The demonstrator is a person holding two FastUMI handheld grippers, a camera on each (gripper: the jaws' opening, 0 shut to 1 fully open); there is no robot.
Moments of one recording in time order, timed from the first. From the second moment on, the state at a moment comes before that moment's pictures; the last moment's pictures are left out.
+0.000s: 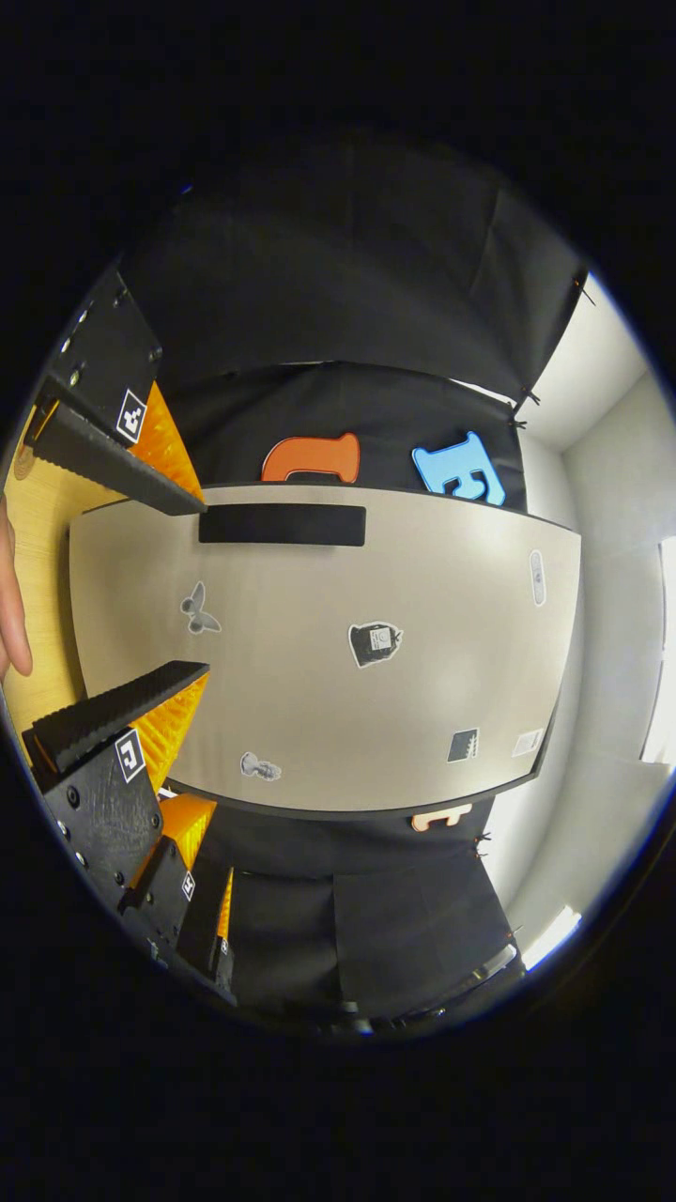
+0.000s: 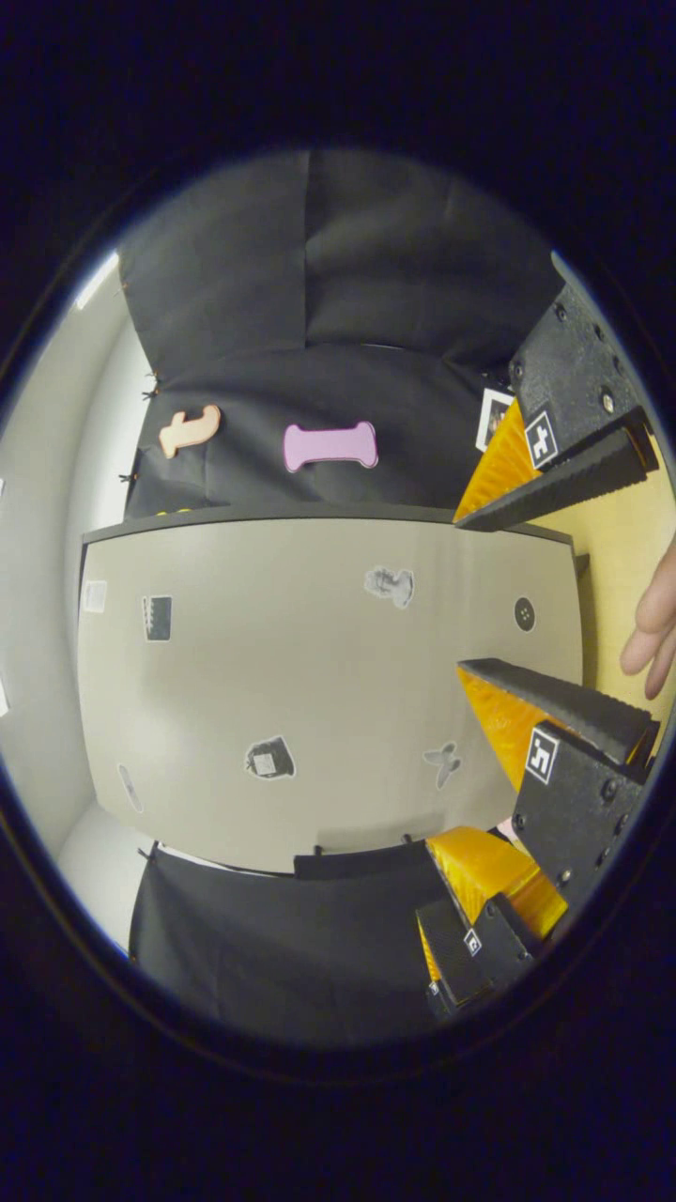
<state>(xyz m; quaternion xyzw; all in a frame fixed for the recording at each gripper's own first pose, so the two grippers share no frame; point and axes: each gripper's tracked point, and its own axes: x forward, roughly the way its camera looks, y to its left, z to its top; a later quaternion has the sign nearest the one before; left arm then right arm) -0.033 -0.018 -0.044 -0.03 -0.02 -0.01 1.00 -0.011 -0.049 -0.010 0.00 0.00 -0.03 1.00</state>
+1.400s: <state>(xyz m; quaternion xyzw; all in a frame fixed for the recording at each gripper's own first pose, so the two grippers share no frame) -0.039 -0.017 -0.037 -0.02 -0.06 0.01 1.00 -0.026 -0.058 0.010 -0.01 -0.06 -0.01 1.00</state>
